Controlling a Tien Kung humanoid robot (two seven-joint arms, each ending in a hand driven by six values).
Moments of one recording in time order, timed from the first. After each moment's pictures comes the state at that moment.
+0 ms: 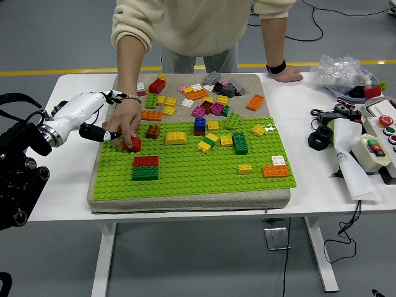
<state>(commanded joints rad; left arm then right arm) -0.54 0.24 -1.37 -0.99 2.27 -0.10 -0.31 0.19 -0.14 1.45 0.18 -0.97 -0.07 -0.19</state>
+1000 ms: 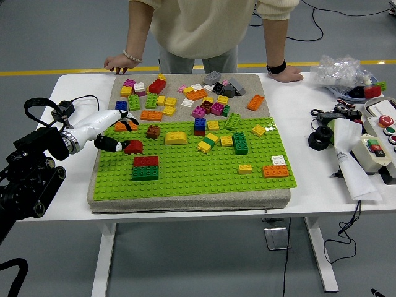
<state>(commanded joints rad) -0.68 0.17 -1.26 -0.67 2.27 -0.12 -0.34 0.20 -0.14 1.43 0.18 -0.98 -0.08 -0.19</state>
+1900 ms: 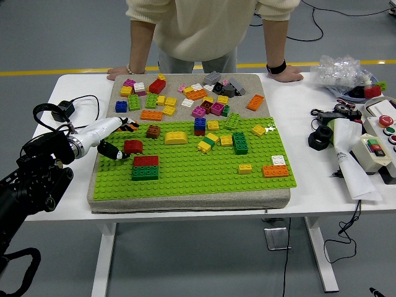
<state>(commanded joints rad) -0.76 0.12 -1.25 -0.45 2.27 -0.08 -0.36 0.21 -0.14 1.42 0.18 -0.98 -0.08 -0.19</state>
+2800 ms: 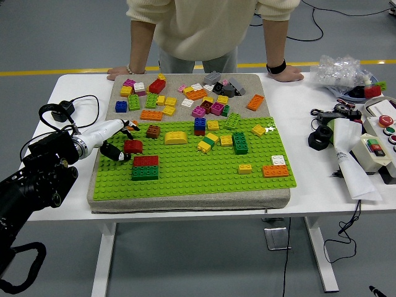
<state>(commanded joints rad) -0.82 0.10 -1.21 -0.34 2.23 -0.06 -0.34 0.21 -0.14 1.42 0.18 -0.97 -0.08 -0.19</state>
